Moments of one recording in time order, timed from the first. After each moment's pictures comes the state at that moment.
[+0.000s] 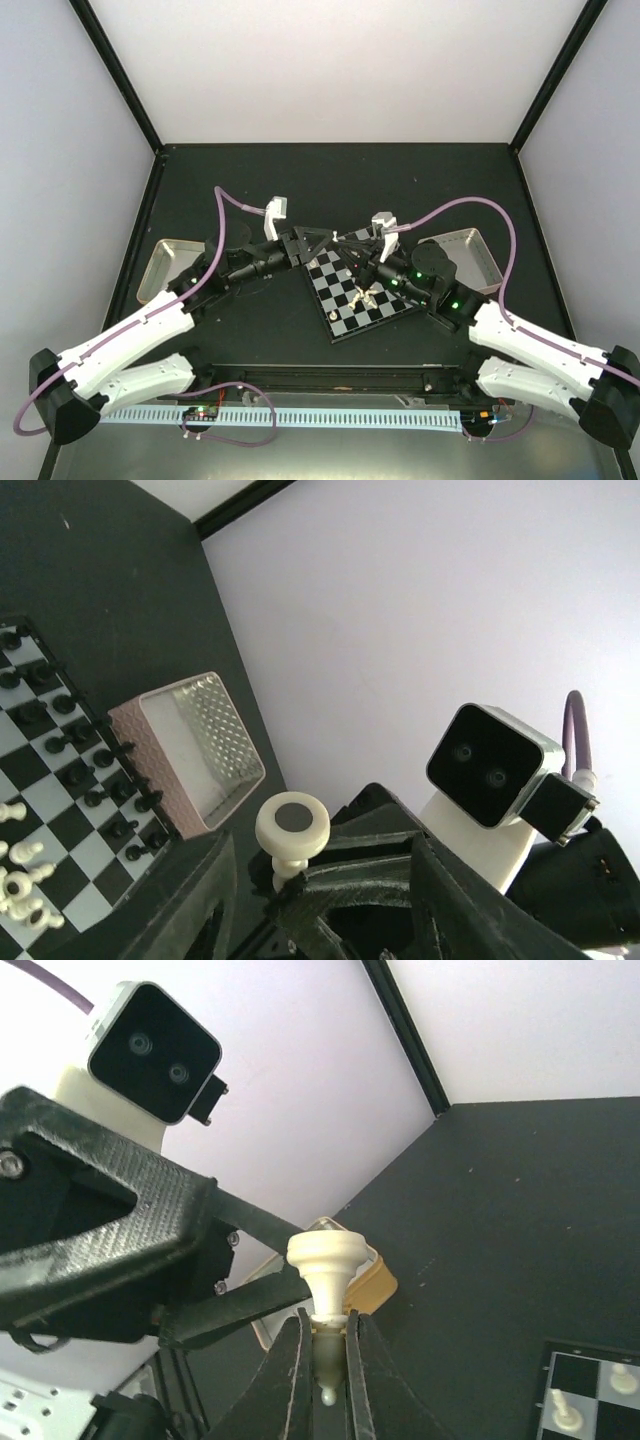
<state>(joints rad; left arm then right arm) -0.80 0.95 0.80 0.02 0.25 -1.08 0.90 0.96 0.62 0.30 -0.13 0.55</state>
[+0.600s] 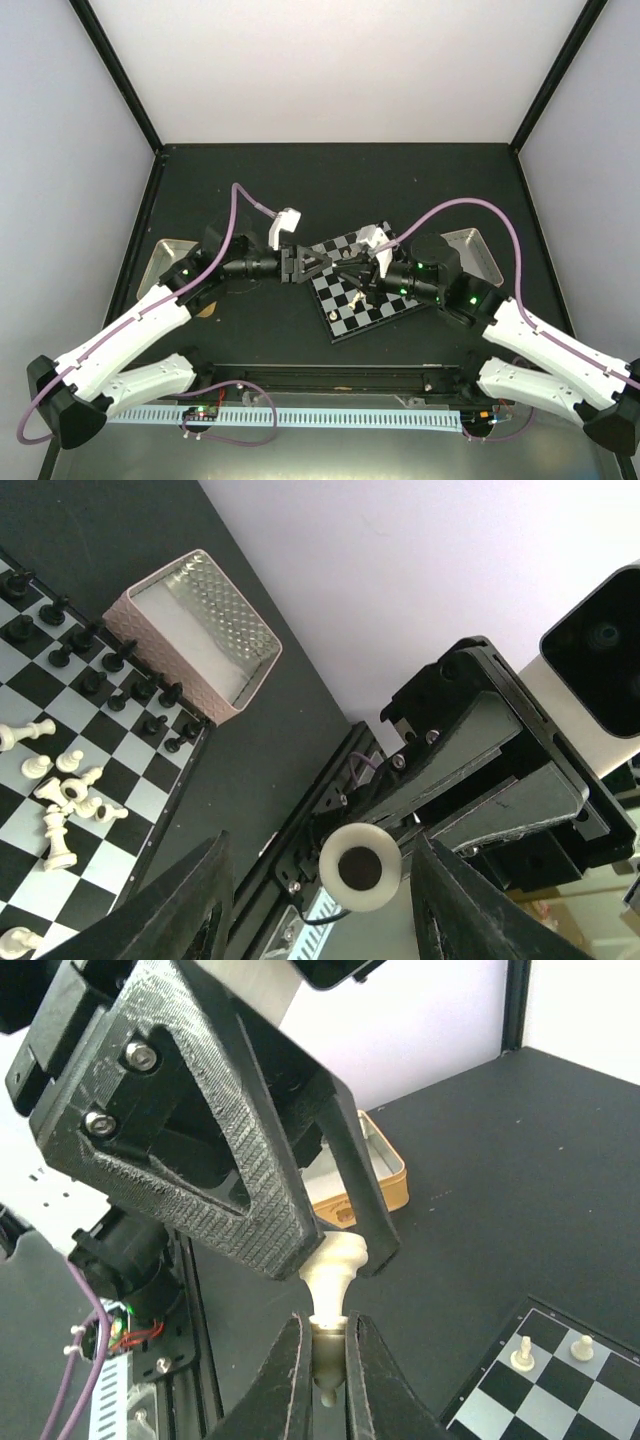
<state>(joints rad) -0.71 0.96 0.88 -0.25 0.60 -0.75 0.90 0.89 0.78 -0.16 -0.34 0.14</state>
